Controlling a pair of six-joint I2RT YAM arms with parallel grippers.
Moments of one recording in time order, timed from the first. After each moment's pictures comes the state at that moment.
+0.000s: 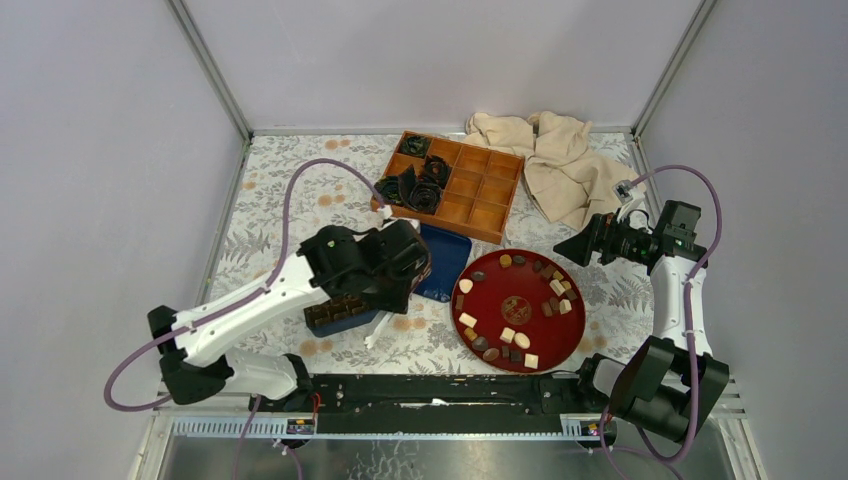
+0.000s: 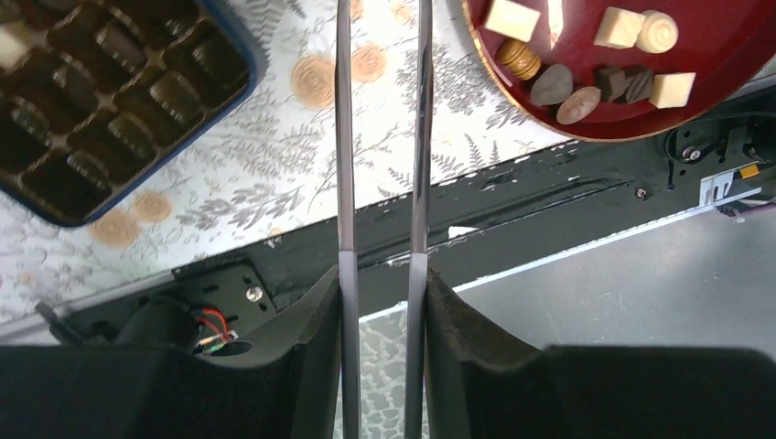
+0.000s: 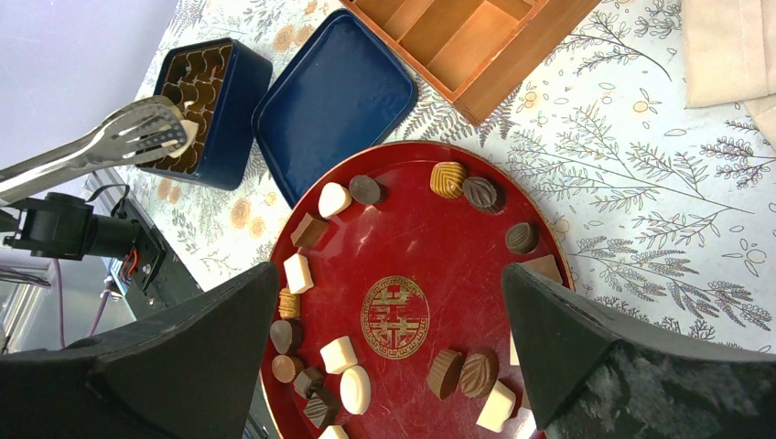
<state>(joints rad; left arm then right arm) -1.05 1.34 1.43 -1.27 -0.12 -0.75 -0.42 1.16 0.85 -0.68 -1.11 -0.33</state>
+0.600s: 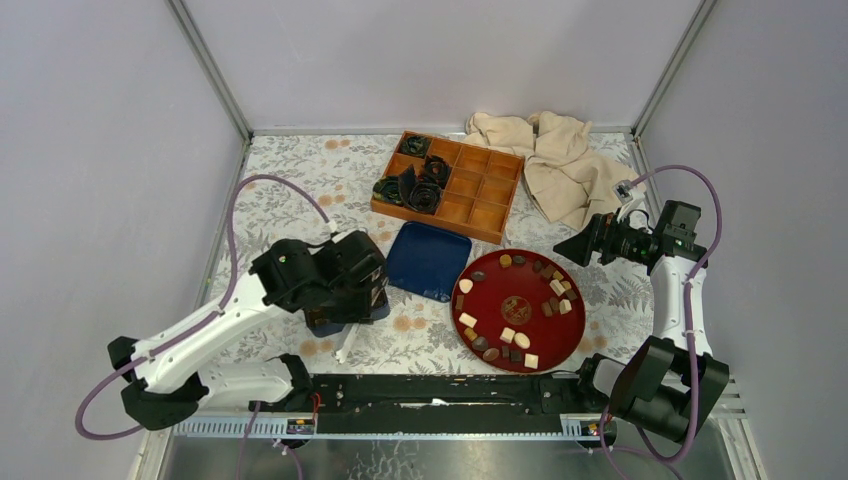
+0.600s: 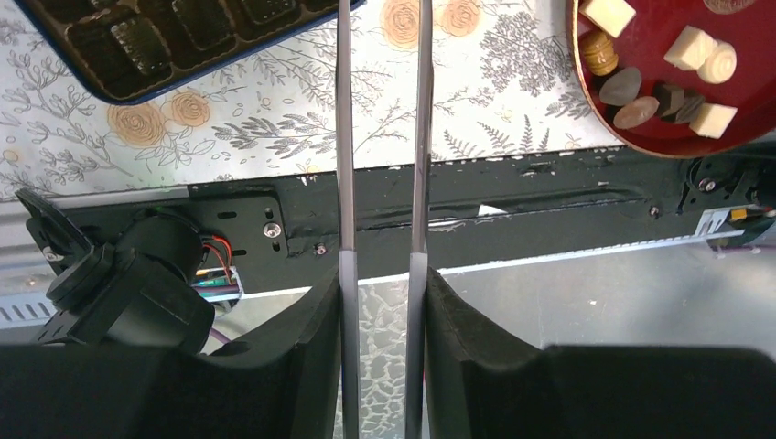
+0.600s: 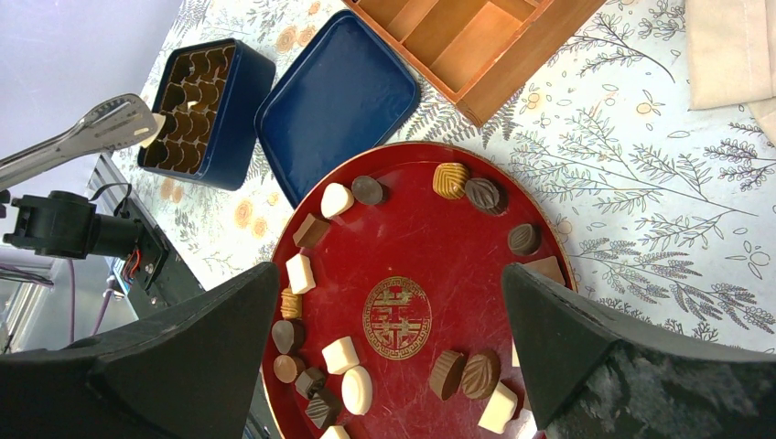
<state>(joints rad) -0.99 1.14 1.33 -1.44 -0.14 -0.95 -0.42 1.16 0.85 -0.68 -1.12 -0.33</state>
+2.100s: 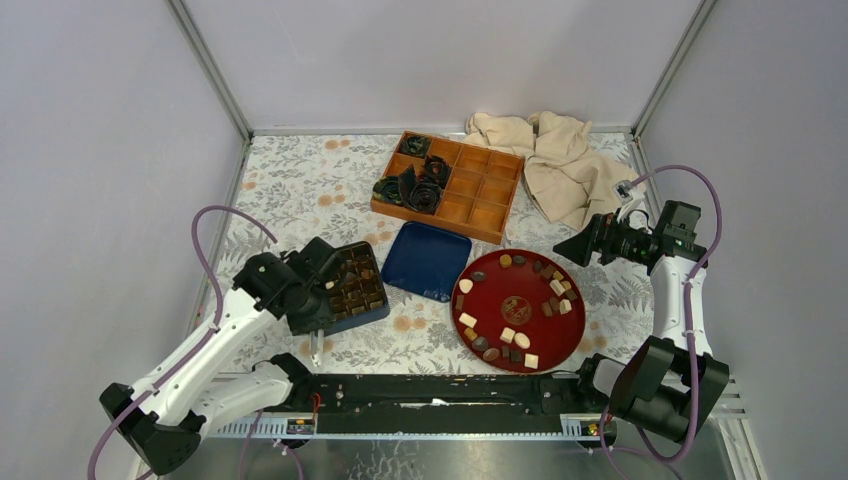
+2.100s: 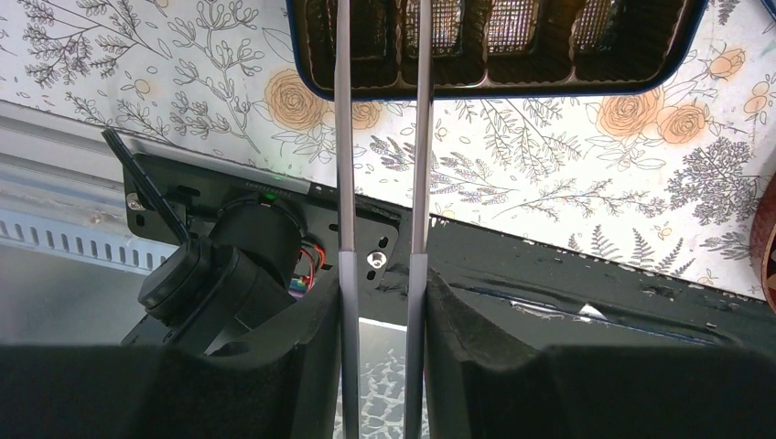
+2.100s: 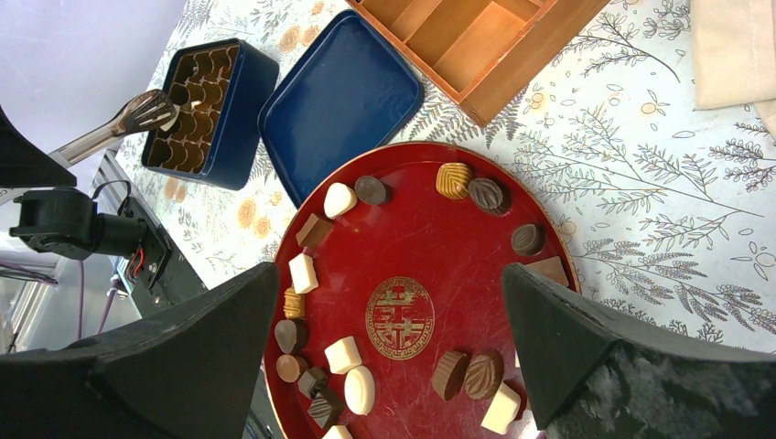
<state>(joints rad) -0.64 0.94 1.00 -1.46 -0.20 -0.91 -0.42 1.16 0.85 -0.68 -1.12 -0.33</state>
